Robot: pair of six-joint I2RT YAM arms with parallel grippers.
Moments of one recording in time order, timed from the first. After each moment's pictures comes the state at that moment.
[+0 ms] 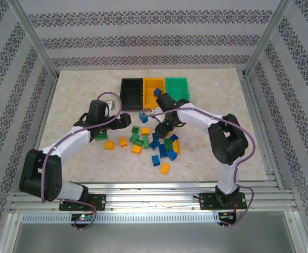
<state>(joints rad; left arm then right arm) -0.23 1.40 0.83 -0.21 0.26 -0.43 0.58 1.94 1.39 -0.78 -0.08 -0.25</state>
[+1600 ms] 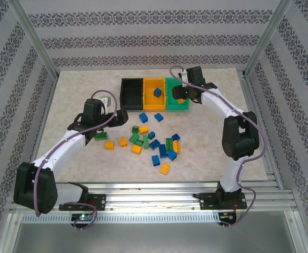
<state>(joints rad) -0.23 1.26 0.83 -0.24 0.19 -0.43 0.26 1.91 1.53 -0.44 -0.12 0.10</state>
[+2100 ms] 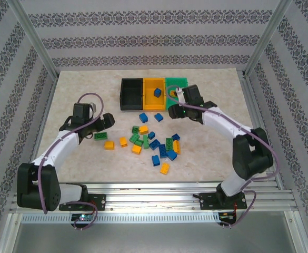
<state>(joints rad) -0.03 1.29 0.79 -0.39 0.20 -0.49 0.40 1.61 1.13 -0.37 -0.10 0.11</state>
